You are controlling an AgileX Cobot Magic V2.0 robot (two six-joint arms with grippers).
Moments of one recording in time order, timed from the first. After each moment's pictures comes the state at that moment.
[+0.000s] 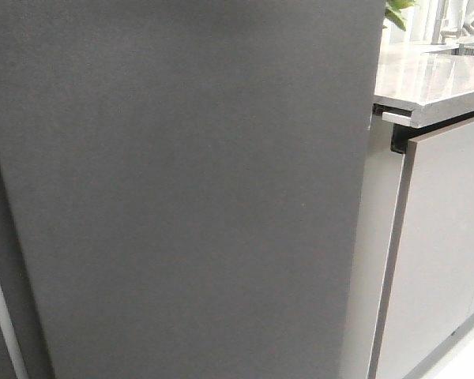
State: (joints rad) left arm -0.02 0.00 0.00 -0.01 -0.02 -0.09; right arm 0.53 1.04 -0.95 0.06 -0.14 -0.01
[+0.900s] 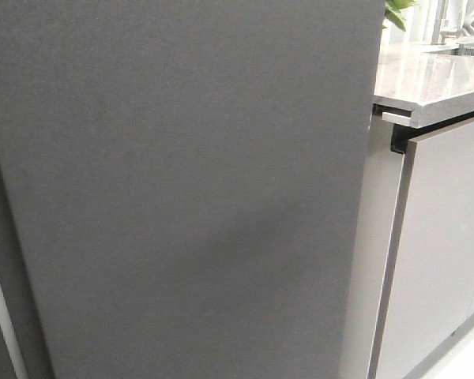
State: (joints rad) left arm -0.02 0.00 0.00 -0.01 -0.02 -0.09; right arm 0.09 0.24 -0.20 0.06 -0.14 -0.01
